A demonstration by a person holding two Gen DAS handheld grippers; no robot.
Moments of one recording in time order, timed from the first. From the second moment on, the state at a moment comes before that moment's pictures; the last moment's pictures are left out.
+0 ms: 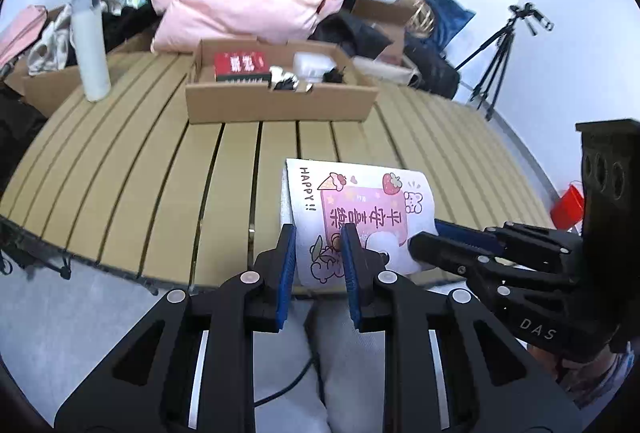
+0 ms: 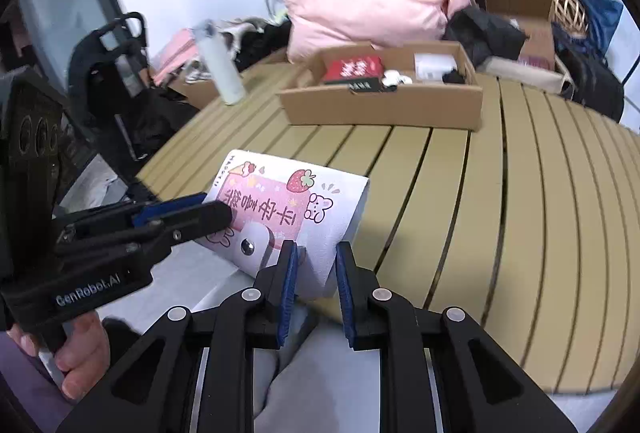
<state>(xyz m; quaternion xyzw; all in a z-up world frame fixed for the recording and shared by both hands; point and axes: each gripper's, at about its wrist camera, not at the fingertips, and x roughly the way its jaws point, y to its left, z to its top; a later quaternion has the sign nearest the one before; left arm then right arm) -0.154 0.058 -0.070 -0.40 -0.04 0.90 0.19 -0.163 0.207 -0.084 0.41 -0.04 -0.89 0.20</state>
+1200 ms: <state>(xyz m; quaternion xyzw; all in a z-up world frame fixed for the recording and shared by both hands) -0.494 0.081 -0.152 -0.48 -0.02 0.86 0.17 -0.521 0.213 -0.162 0.54 -0.07 -0.81 0.19</state>
